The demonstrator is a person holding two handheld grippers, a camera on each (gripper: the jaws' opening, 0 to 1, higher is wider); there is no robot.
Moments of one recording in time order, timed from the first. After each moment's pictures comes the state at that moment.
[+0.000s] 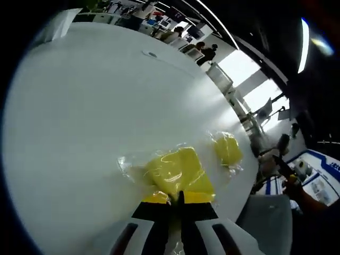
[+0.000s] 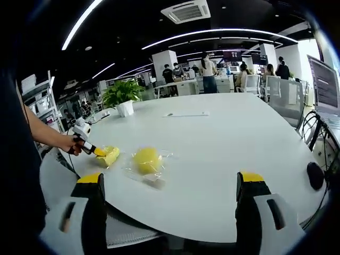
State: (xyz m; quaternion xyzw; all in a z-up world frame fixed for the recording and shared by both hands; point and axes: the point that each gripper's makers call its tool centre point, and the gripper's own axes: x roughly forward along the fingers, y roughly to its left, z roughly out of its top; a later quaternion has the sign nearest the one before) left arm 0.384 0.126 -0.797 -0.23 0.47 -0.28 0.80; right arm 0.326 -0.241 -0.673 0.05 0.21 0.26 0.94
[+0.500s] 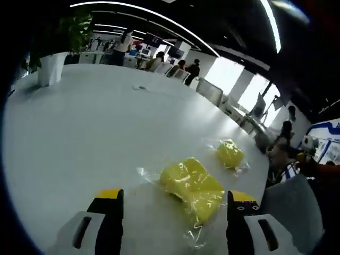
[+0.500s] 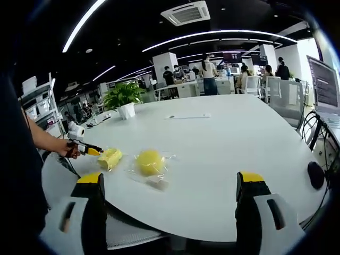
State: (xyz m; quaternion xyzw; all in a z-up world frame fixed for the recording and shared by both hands) left arm 0.386 0.159 -0.760 -0.11 0.30 -0.29 0.90; right arm 0.321 -0.238 -0.669 0.05 0.21 0.26 0.94
